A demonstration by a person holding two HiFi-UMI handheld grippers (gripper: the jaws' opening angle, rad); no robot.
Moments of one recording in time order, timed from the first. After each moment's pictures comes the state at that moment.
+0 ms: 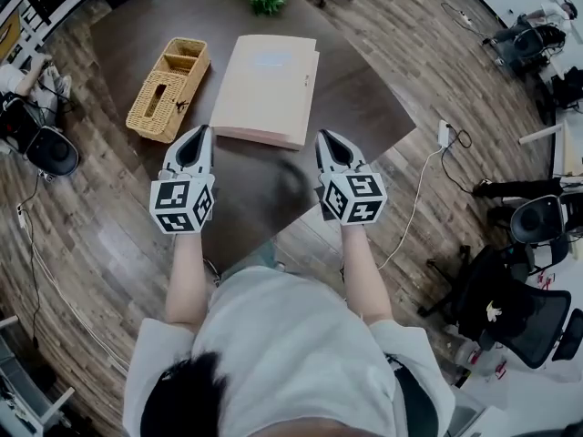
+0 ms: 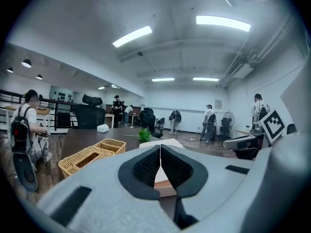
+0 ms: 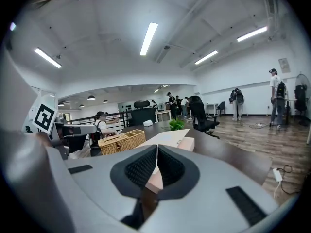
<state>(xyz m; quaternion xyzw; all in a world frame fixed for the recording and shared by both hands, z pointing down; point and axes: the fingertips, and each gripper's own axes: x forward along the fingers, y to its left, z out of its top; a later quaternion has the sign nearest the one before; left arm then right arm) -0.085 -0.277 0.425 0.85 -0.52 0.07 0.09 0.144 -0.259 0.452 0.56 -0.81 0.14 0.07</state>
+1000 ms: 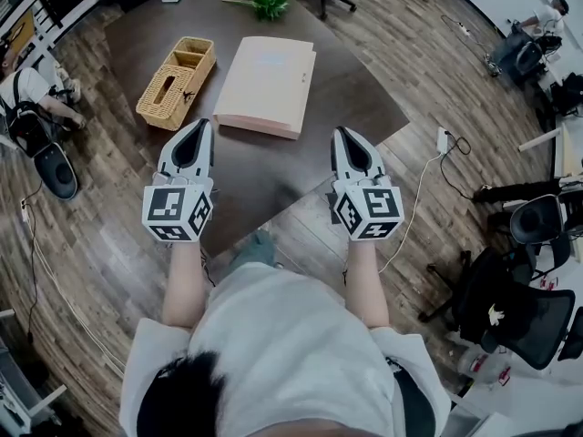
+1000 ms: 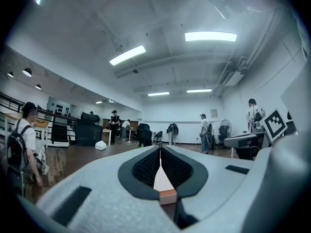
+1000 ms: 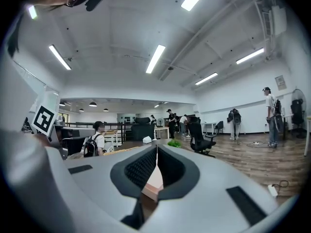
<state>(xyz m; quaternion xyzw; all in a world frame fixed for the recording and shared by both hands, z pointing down) -0.075 -0.196 0.342 0.86 -0.52 0.01 0.02 0.161 -0.176 0.357 0.58 -0.81 0.05 0.02</state>
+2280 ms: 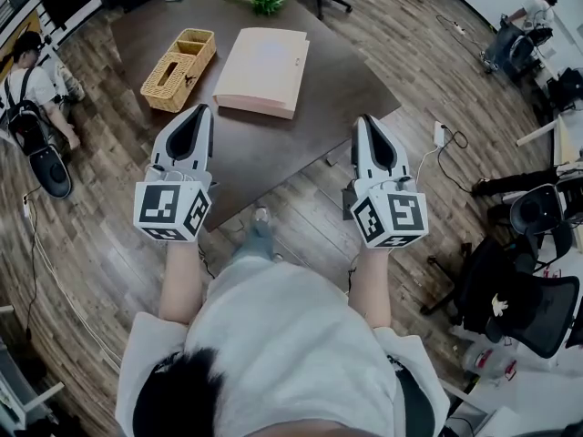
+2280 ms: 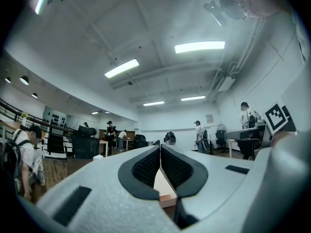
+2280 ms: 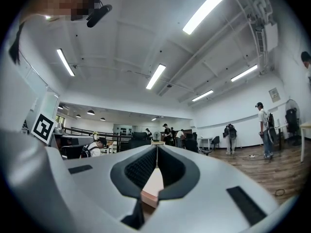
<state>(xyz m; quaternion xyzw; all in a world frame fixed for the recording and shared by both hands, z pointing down) -0.057 -0.101 0.282 0.86 -0.51 -0.03 -0.03 0.189 -0.070 0.277 0.60 -0.80 -0.02 -0.04</state>
